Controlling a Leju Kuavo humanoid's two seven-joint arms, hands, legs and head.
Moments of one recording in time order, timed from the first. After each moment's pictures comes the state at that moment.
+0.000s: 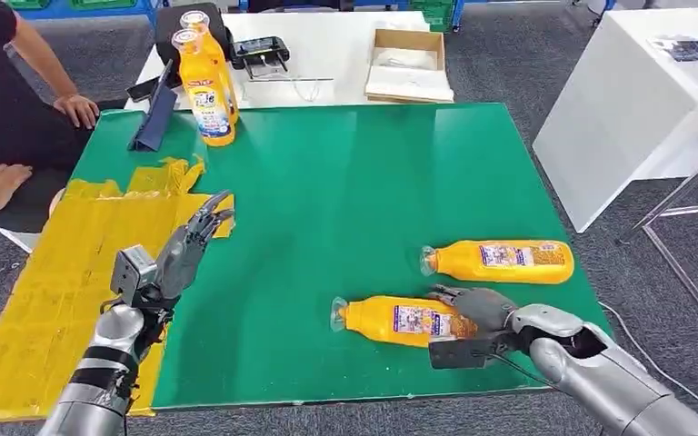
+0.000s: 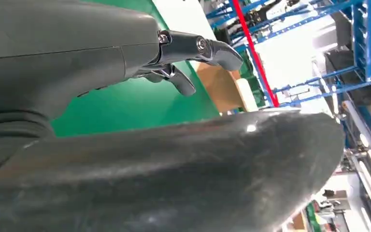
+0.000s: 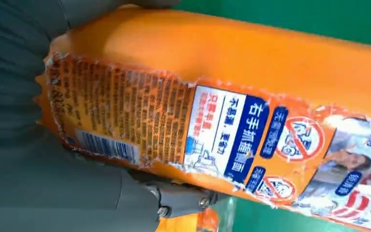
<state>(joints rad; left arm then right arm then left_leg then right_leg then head) -0.26 0.07 0.03 -1.23 -0.11 -0.42 -0.65 -0.58 -0.48 1.12 -1.10 0.50 0.28 -0.05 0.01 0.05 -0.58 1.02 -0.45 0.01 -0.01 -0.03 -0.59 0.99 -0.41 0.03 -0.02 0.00</state>
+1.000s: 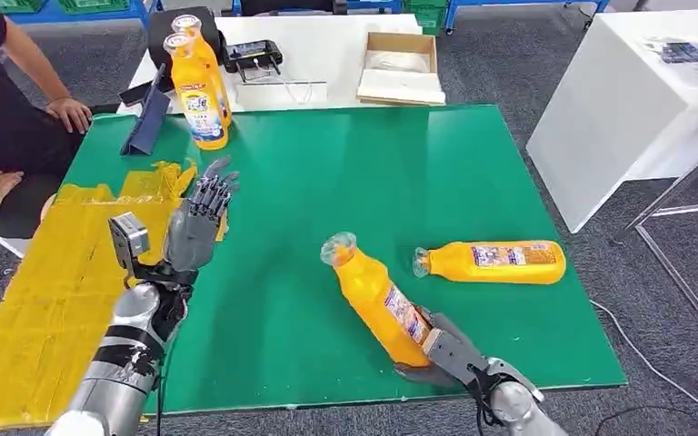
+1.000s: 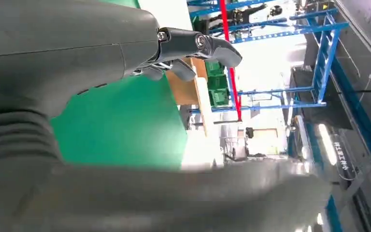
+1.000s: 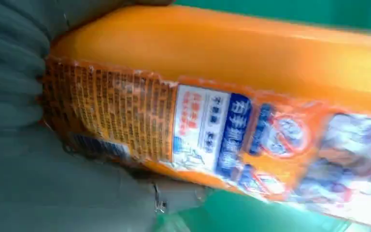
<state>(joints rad) -0.34 -0.02 0.02 -1.17 0.11 -0.45 -0.59 -0.24 -0.12 0.53 -1.02 0.15 0.22 -0.39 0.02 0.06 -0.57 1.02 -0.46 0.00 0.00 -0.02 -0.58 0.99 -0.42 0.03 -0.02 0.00</state>
